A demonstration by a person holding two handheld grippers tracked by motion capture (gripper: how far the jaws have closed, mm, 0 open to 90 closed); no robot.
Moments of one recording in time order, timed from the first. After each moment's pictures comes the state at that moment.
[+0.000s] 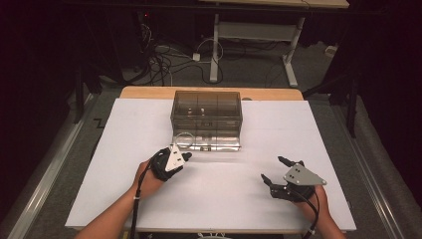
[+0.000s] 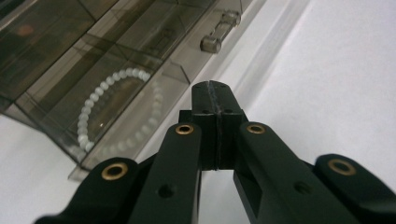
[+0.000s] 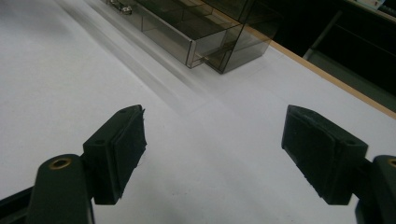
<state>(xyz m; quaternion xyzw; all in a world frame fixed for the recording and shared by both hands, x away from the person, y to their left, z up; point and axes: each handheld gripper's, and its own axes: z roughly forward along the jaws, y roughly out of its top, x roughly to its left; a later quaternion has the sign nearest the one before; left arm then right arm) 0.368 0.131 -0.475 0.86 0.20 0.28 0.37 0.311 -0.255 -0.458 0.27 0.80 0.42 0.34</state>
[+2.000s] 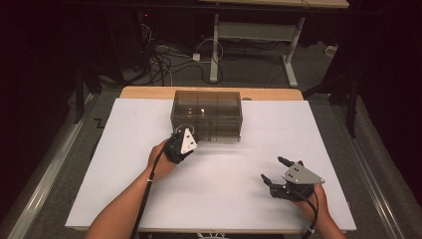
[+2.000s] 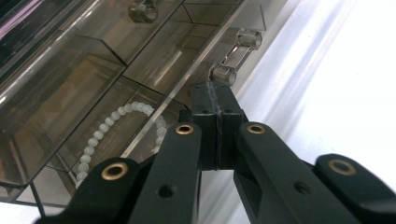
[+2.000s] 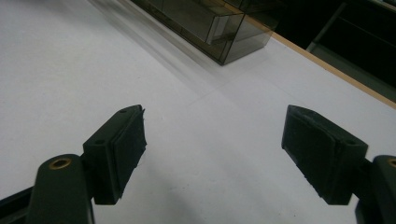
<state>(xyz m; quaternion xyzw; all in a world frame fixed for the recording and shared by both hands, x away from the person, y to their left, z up) 0.419 0.107 -0.474 0.86 0.20 0.32 0.35 0.315 -0.256 -0.463 0.27 0.81 0.41 0.33</state>
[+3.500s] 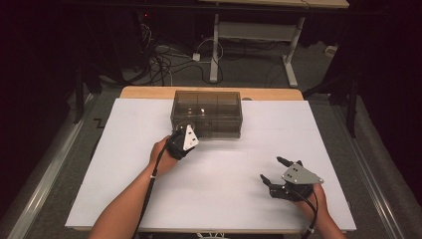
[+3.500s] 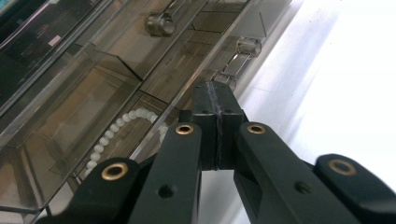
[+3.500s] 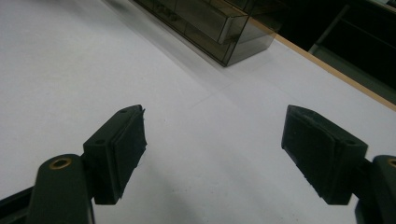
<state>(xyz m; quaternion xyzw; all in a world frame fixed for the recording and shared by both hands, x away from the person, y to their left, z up) 0.429 0.102 -0.473 0.85 0.20 0.33 0.35 0.315 -0.254 -0.462 0.27 0.81 0.41 0.33</state>
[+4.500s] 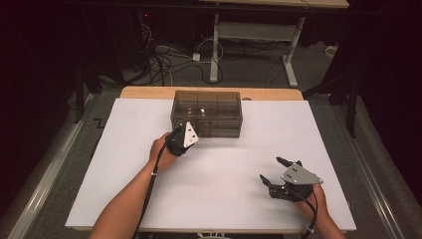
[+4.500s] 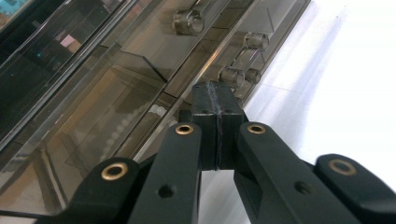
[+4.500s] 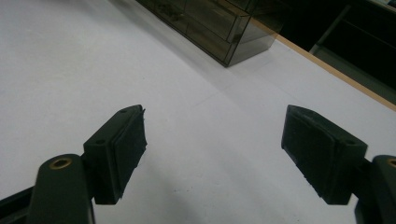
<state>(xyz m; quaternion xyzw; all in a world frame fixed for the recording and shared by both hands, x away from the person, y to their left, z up) 0.440 0.104 -0.472 0.85 0.20 0.35 0.34 0.315 -0.254 -0.462 0.26 0.81 0.41 0.33</state>
